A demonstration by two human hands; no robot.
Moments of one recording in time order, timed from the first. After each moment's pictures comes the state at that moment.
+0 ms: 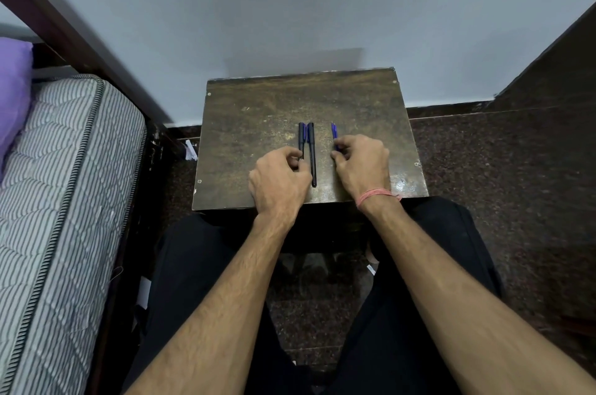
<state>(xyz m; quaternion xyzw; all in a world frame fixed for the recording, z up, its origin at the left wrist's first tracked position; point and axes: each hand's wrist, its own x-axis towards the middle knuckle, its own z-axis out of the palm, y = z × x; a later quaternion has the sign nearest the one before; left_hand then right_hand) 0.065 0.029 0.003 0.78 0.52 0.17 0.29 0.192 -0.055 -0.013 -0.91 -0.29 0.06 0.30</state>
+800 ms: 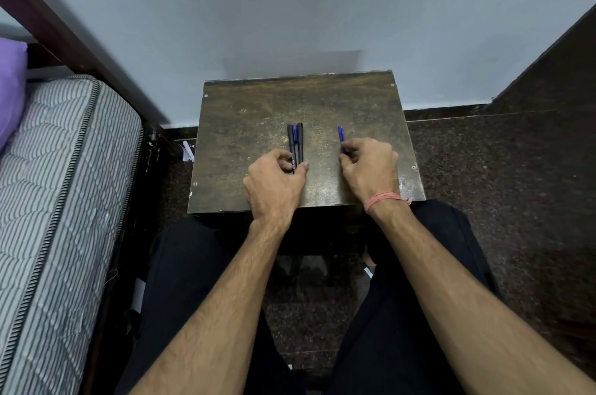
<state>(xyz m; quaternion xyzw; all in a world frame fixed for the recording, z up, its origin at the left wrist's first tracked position) 0.065 0.035 -0.012 0.76 0.53 0.21 0.32 0.207 -0.068 -0.014 -0.91 -0.29 0.07 0.30</state>
